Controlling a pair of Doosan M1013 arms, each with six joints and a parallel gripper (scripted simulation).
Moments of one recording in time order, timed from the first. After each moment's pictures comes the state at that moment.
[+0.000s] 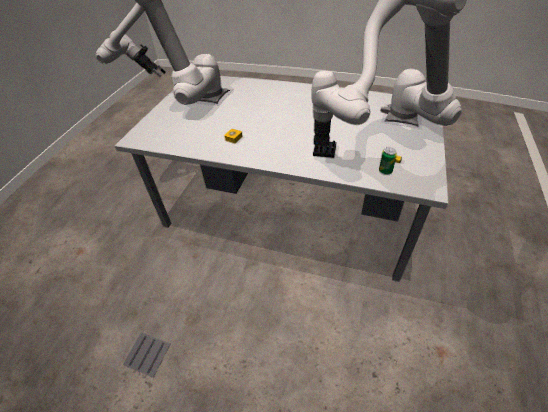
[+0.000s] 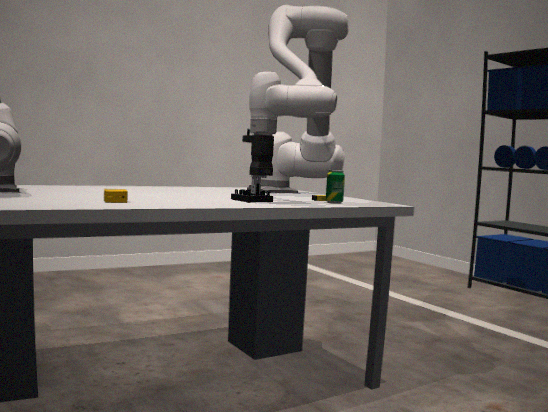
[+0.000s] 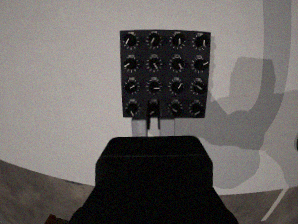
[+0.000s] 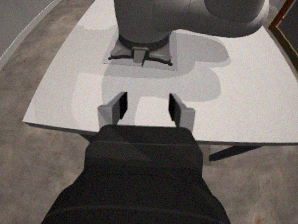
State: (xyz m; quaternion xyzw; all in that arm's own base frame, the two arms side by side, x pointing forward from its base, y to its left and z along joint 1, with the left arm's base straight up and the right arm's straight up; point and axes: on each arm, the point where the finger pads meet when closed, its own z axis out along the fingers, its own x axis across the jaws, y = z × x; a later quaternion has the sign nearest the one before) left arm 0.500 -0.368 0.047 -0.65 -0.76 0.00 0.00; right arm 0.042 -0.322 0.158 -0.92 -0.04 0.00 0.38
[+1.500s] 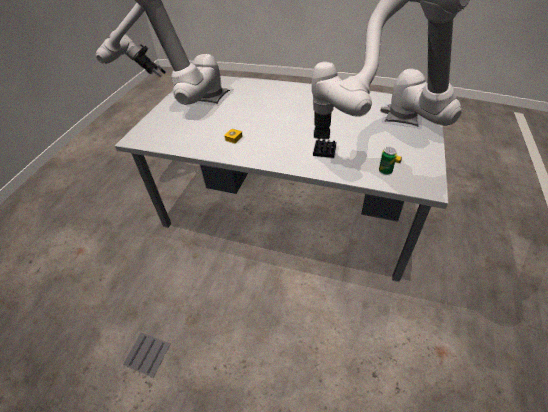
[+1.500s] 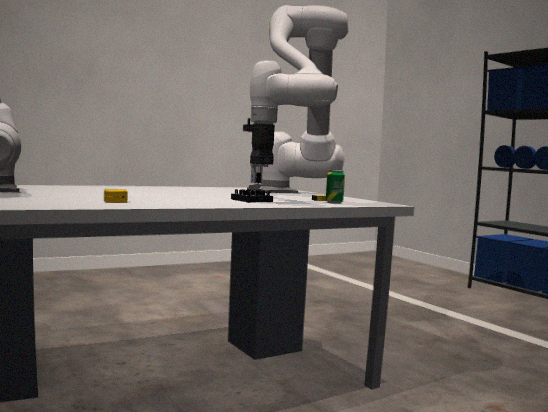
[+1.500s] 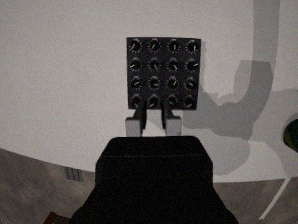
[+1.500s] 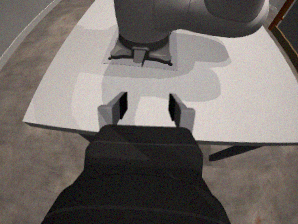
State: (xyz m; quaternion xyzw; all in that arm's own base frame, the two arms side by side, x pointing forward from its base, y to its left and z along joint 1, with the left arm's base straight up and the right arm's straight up) left arm 0.500 -0.368 0.085 -0.65 -0.76 0.00 0.00; right arm 0.042 -0.322 0.158 -0.92 -0.04 0.00 0.38
